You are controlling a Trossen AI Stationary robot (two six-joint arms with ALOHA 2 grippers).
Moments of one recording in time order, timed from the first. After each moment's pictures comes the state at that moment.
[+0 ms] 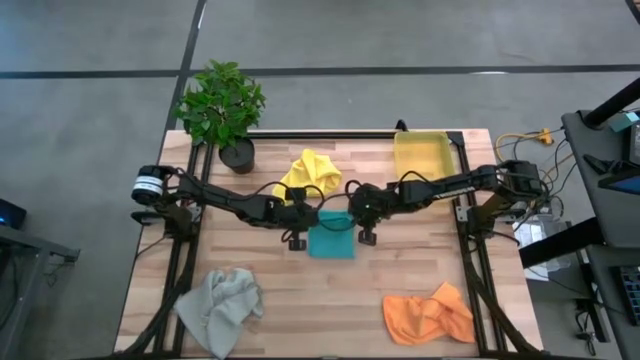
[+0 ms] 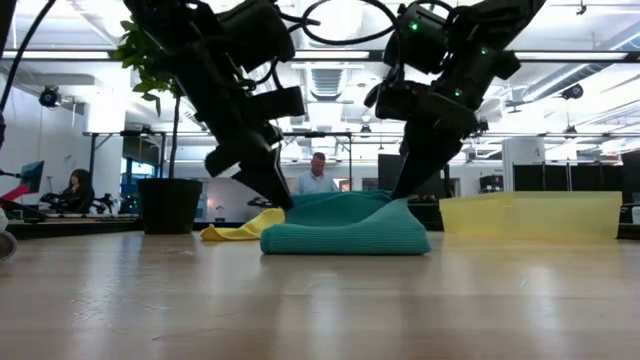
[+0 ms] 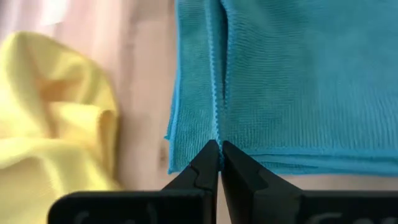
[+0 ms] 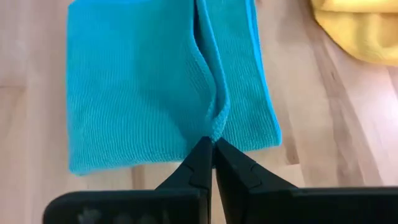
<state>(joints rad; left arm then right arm) -0.04 1.68 0.94 -0.19 -0.30 0.09 -0.06 1.61 0.89 -0.30 -0.02 0.09</state>
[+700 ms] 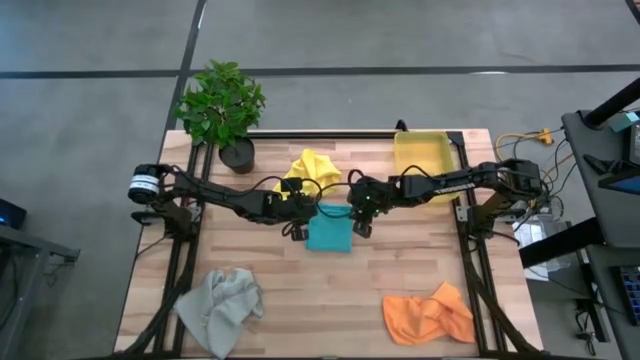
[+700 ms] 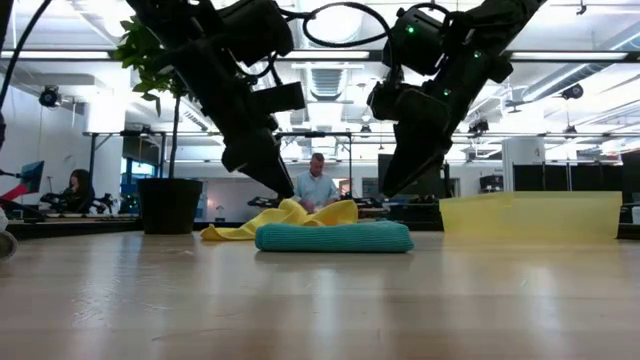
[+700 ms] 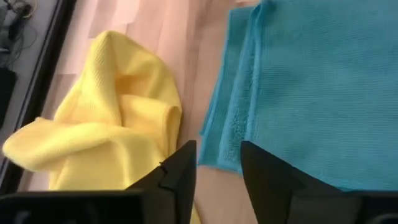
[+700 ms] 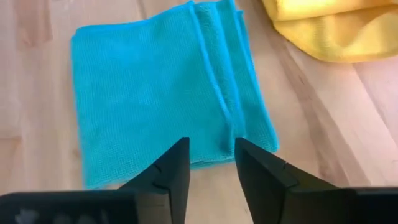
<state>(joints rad) -0.01 1.65 0.95 -0.19 -0.40 0.08 -0.10 1.60 0.89 -0.25 -0.04 0.21</state>
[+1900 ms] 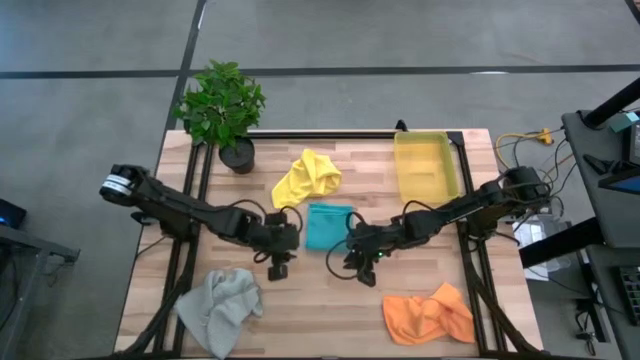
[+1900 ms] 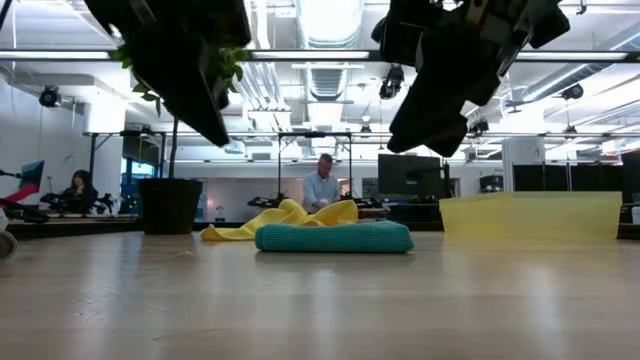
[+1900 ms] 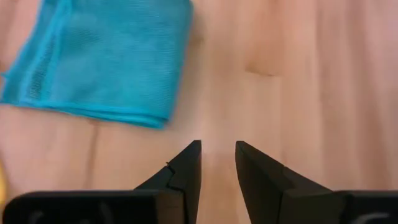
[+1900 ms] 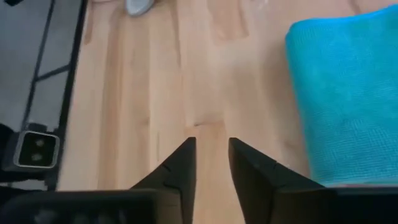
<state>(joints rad) -0.29 1.44 0.94 -0.42 -0.10 -0.39 0.27 1.60 0.89 -0.05 -0.07 0.48</state>
